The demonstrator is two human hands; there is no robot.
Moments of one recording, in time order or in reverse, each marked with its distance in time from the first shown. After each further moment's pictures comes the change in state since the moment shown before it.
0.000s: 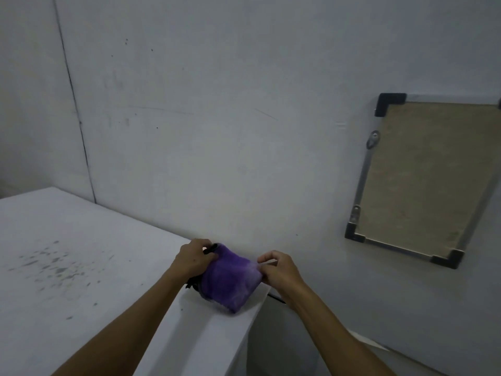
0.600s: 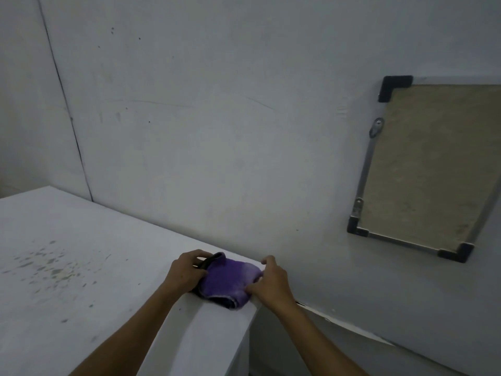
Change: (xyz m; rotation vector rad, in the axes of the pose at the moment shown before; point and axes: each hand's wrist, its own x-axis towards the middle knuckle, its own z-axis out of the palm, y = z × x) left_hand 0.001 -0.040 0.024 -0.199 -0.028 -0.061; right_hand 0.005 0.033 0.024 -0.407 0.000 -0.101
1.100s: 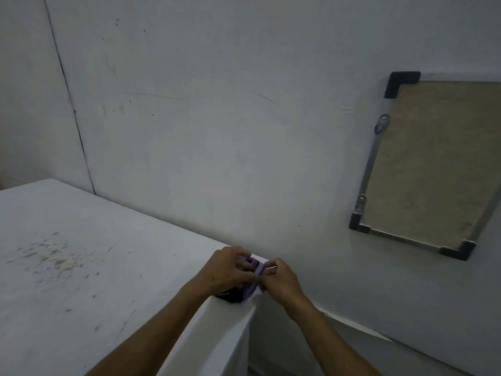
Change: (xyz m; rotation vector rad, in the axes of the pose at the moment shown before) left_hand -0.017 0.049 0.048 0.197 -0.118 0.344; right_hand -0.008 0.010 -0.010 0.225 0.024 0.146
